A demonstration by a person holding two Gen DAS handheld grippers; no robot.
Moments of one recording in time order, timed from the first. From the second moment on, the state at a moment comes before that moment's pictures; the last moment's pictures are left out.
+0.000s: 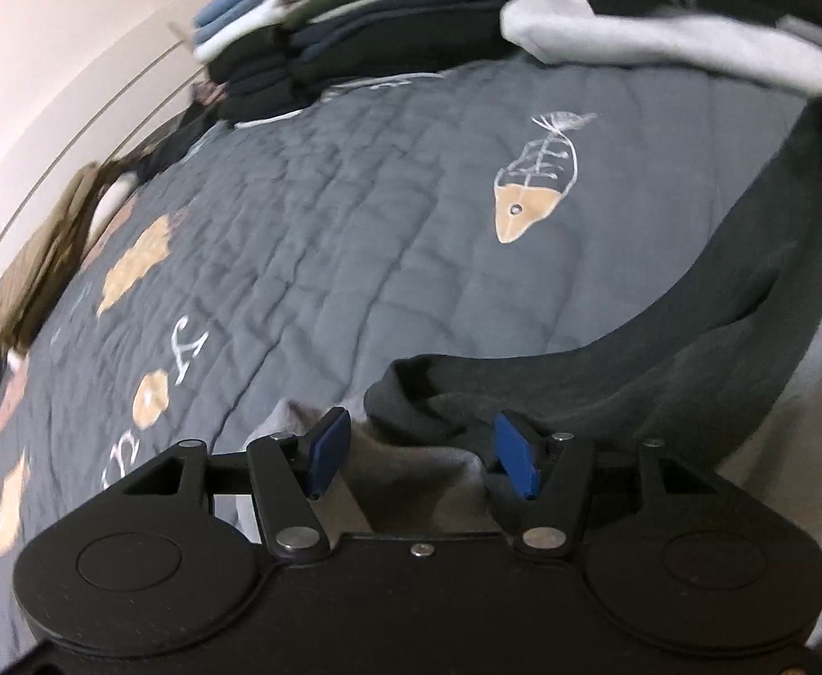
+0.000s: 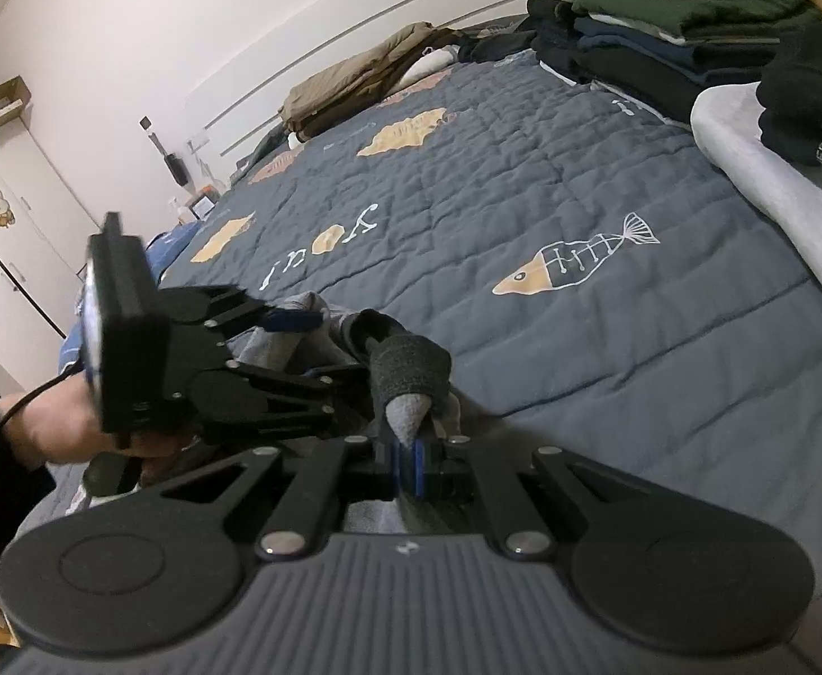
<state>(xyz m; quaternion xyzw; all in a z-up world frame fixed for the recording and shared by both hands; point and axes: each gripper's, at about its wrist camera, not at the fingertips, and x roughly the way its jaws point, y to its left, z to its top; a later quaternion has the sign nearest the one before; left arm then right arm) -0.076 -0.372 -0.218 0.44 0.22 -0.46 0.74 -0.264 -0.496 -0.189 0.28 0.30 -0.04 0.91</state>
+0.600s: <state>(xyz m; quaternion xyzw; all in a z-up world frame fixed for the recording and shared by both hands) -0.033 -0.360 -0.196 0.36 0.27 -0.48 0.75 -0.259 -0.504 -0.193 0.29 0.29 -0.04 0.91</state>
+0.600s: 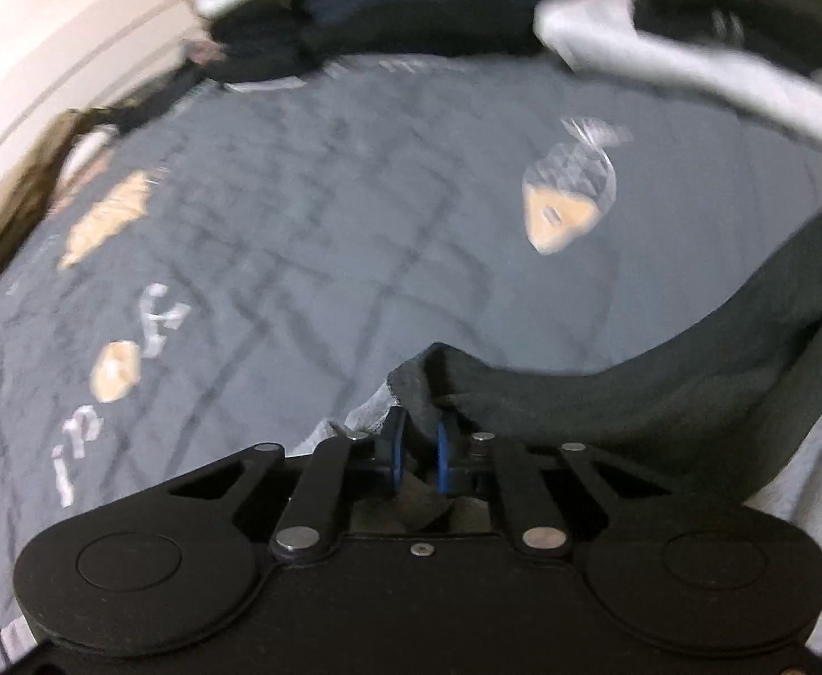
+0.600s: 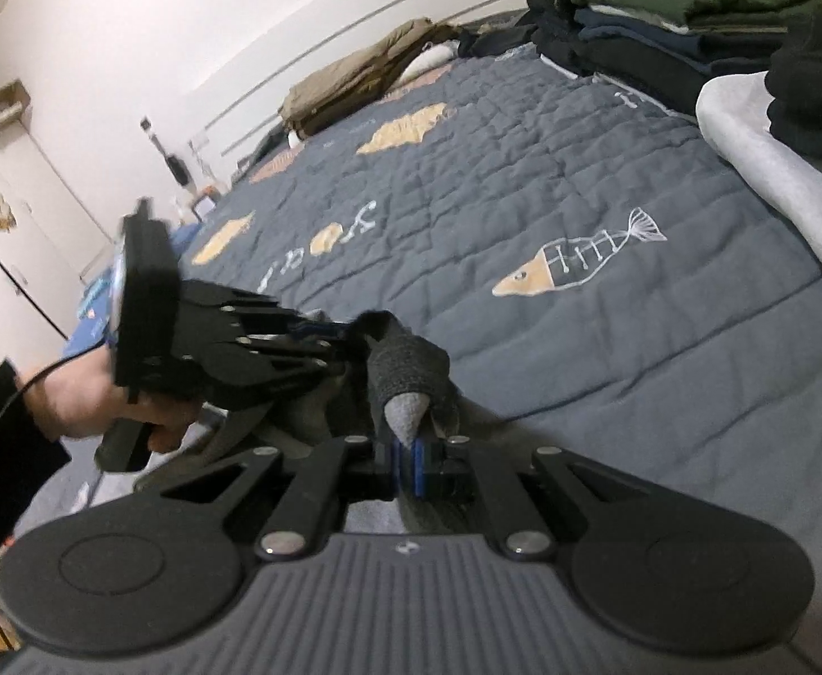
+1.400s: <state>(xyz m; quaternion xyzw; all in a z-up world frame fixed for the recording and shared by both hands) -0.115 -0.156 0.078 0.25 0.07 -0.39 0.88 -0.271 -0.450 -0.022 0.23 0.11 0.02 0.97</state>
